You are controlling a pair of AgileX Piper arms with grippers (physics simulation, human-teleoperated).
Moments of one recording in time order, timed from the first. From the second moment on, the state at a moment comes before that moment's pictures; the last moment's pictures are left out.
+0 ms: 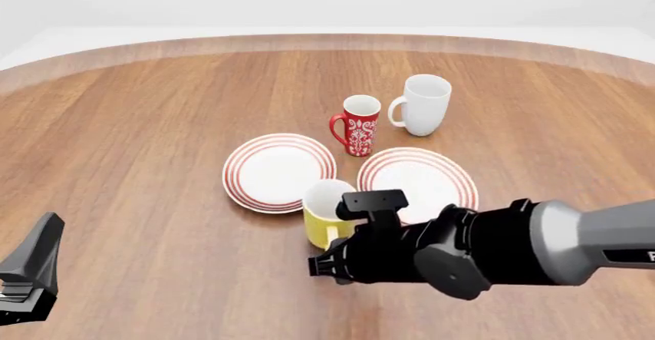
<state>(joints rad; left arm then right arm) 0.00 0.01 0.00 0.00 0.00 0.86 1.65 -0.70 0.01 0.61</state>
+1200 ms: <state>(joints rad) 0.00 0.01 0.00 0.00 0.00 0.73 1.46 -0.69 0.16 0.47</state>
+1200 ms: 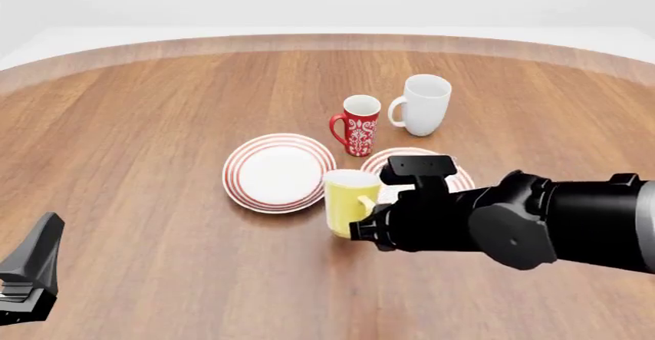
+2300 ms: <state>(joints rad) 0.00 0.01 0.00 0.00 0.00 0.49 1.32 -0.71 0.24 0.29</state>
